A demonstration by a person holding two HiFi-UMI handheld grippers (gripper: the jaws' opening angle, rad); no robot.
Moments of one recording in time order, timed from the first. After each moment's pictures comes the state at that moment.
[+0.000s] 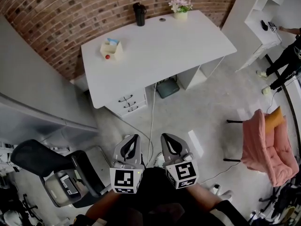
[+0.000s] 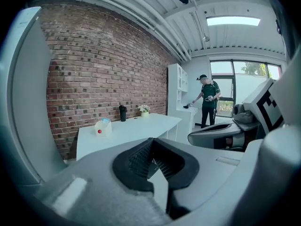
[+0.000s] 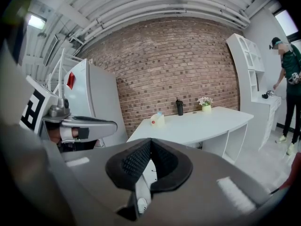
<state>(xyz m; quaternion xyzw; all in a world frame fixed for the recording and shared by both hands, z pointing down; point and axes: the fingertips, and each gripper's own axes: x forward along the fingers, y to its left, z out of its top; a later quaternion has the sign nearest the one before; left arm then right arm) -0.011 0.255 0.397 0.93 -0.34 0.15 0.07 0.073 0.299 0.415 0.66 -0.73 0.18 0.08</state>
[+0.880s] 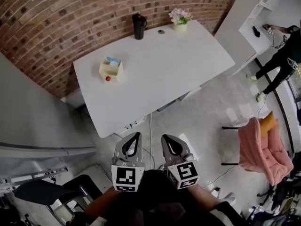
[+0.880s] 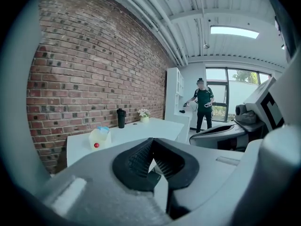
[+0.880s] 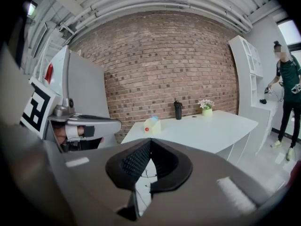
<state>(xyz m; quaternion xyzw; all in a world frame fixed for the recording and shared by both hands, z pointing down) -0.005 0.083 0.397 0.95 -0.27 0.13 0.08 0.064 0.142 0.412 0.69 -0.69 0.17 0.10</state>
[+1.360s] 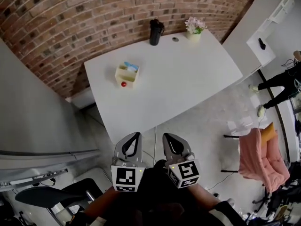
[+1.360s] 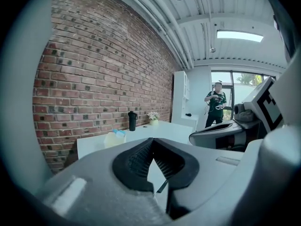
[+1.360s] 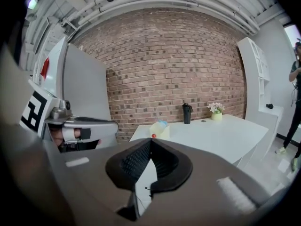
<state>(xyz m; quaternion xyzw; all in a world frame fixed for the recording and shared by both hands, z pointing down) -0.059 0.005 0.395 0.94 -0.30 0.11 0.08 0.021 0.058 0.406 0.69 -0.70 0.16 0.11</state>
